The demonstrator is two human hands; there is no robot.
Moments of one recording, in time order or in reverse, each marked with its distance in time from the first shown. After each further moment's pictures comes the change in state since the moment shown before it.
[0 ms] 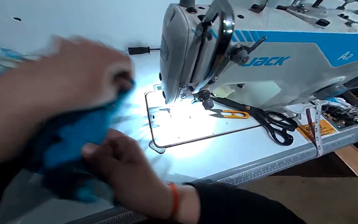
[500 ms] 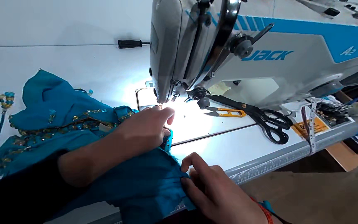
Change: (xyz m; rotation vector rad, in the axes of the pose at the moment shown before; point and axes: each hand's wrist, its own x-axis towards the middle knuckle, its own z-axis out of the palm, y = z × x) left_hand 0.027 0.099 0.081 -0.366 -0.425 -0.270; right_hand -0.109 -0.016 -0.126 -1.071 -0.003 0.024
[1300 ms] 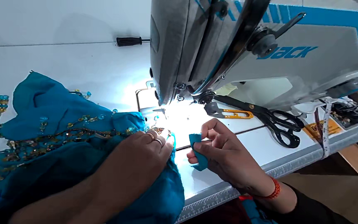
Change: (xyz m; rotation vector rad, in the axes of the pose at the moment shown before) left_hand -0.042 -0.011 0.048 0.436 0.452 0.364; right_hand 0.043 0.017 -0.030 0.938 0.210 0.320
